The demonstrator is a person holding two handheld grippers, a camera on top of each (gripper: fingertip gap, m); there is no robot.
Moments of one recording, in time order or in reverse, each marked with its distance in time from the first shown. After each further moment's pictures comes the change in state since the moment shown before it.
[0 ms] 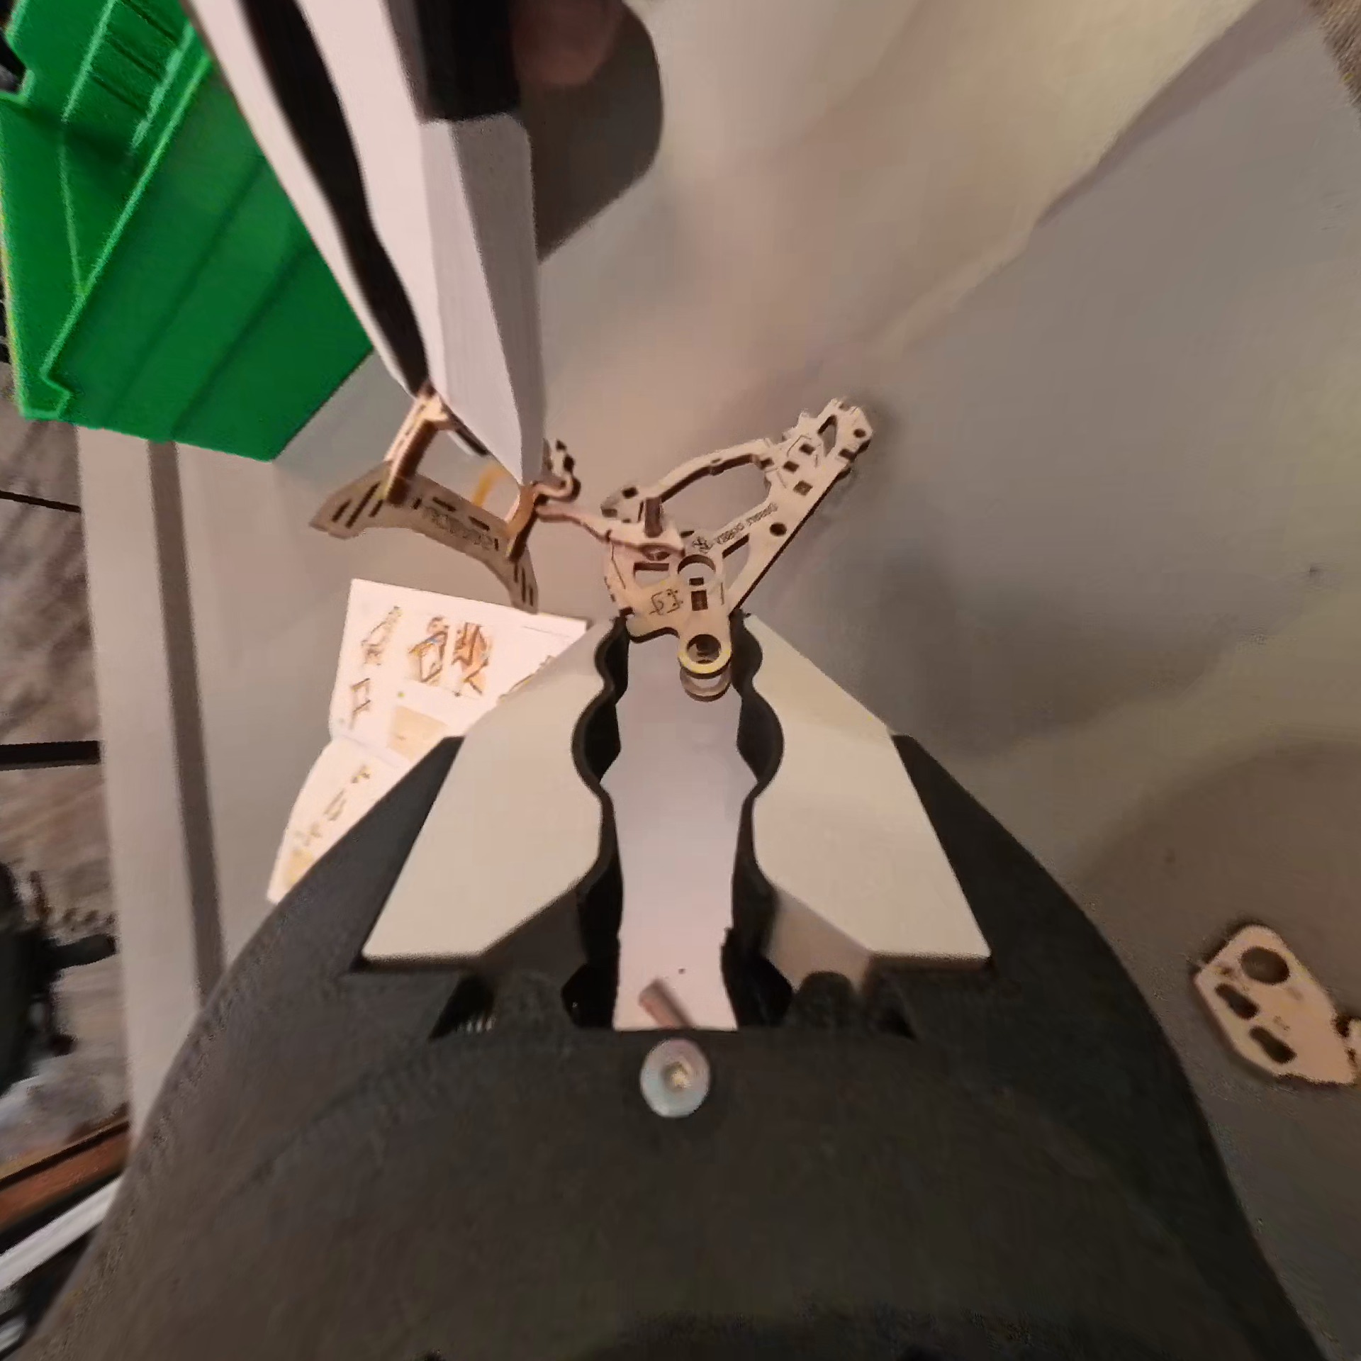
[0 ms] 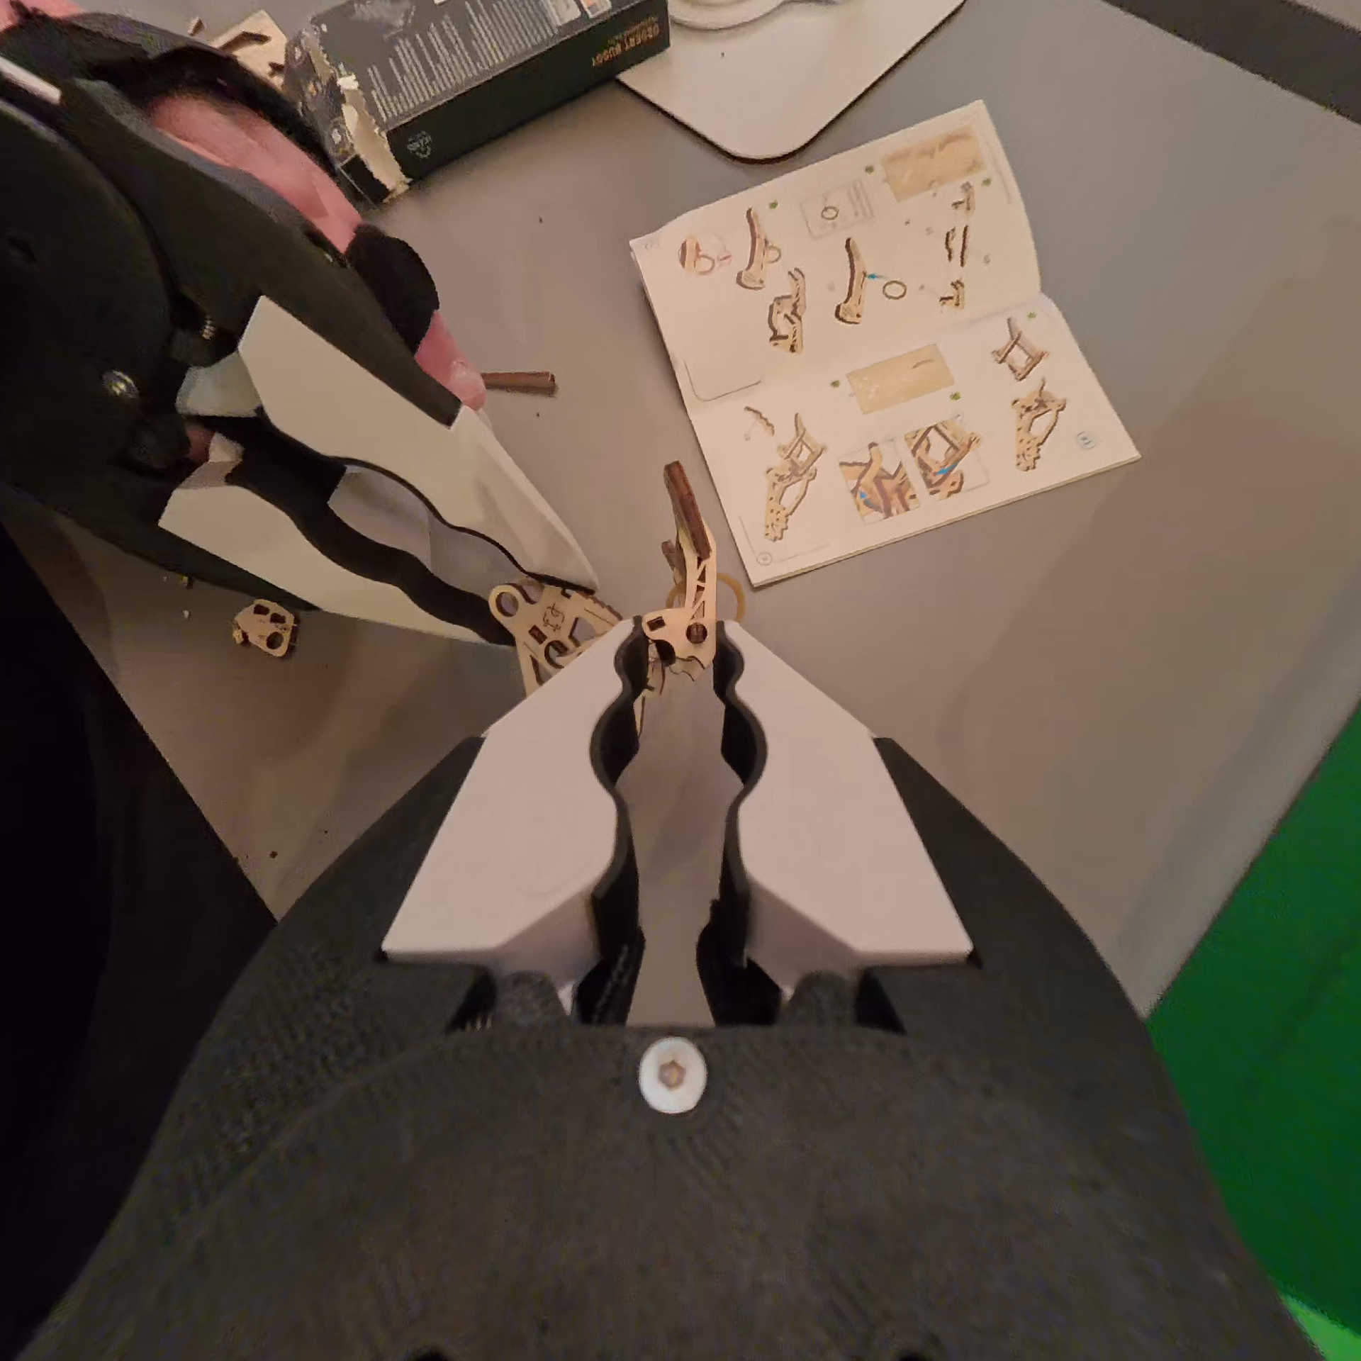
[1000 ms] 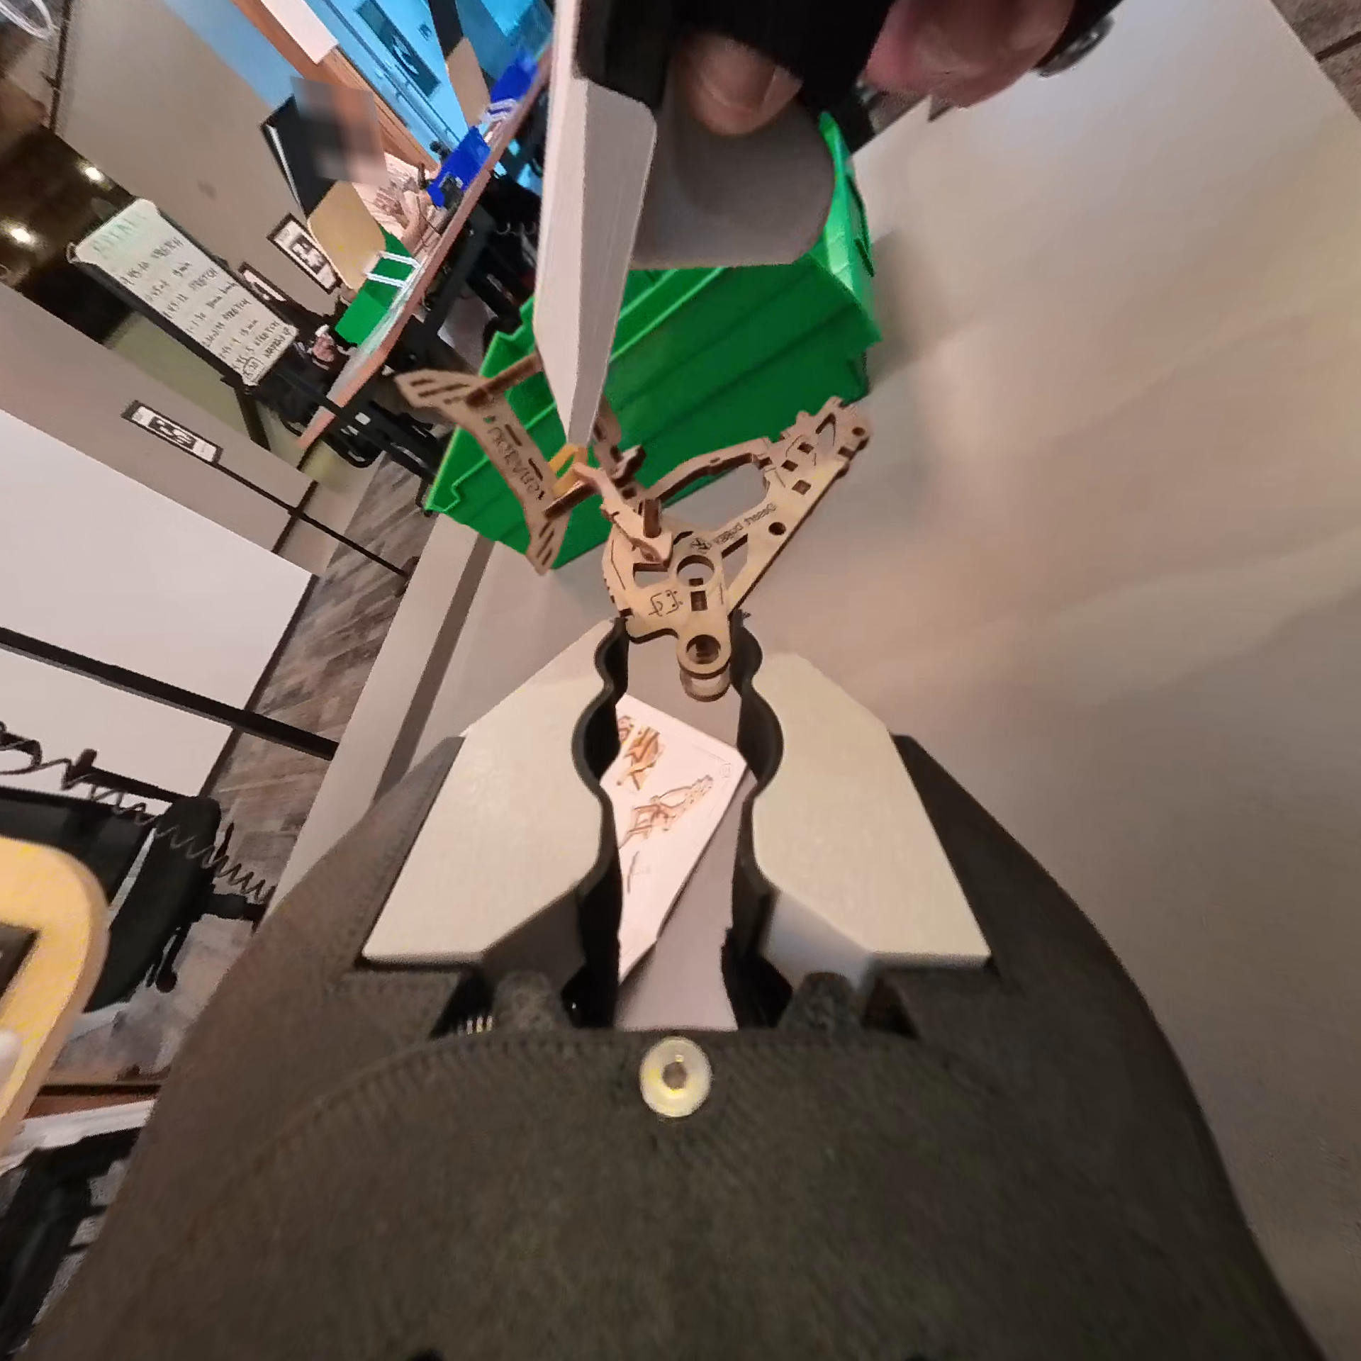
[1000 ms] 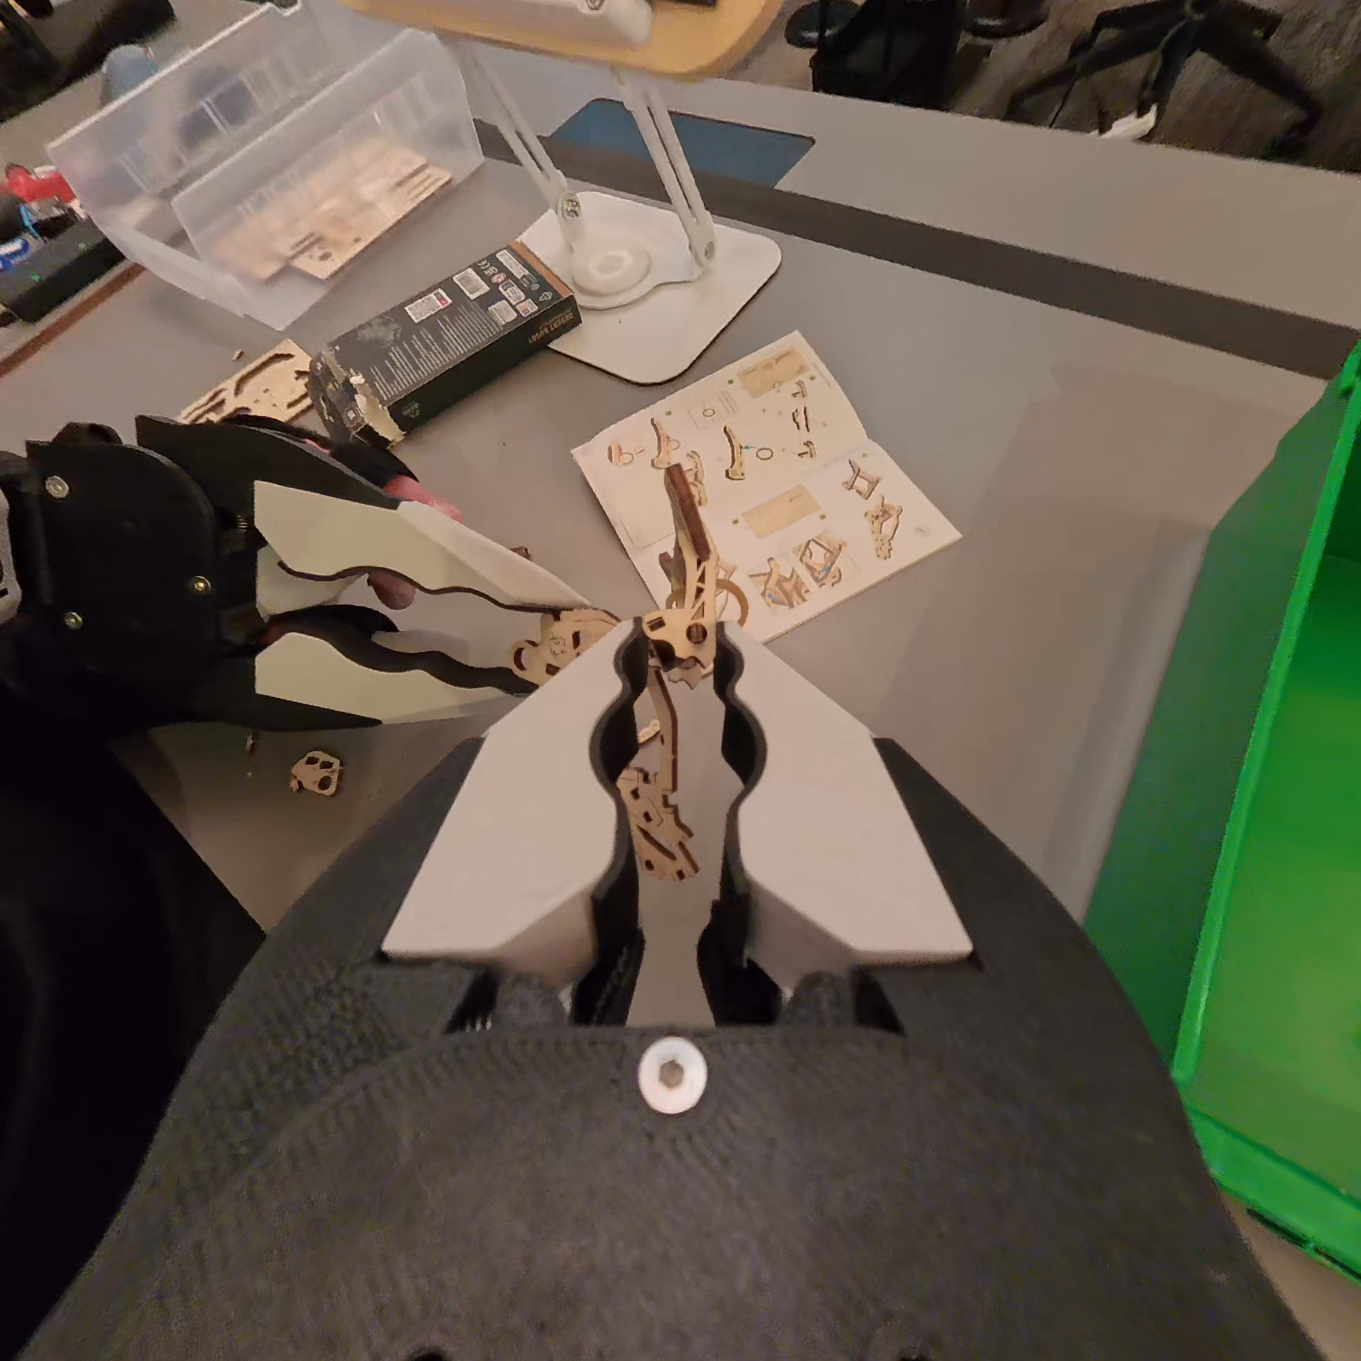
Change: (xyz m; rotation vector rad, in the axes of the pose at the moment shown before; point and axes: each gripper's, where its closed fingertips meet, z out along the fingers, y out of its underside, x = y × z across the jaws) left arm -0.051 -0.040 -0.023 0.282 -0.396 -0.130; right arm 0.018 -0.043 -0.051 0.207 0.101 0.128
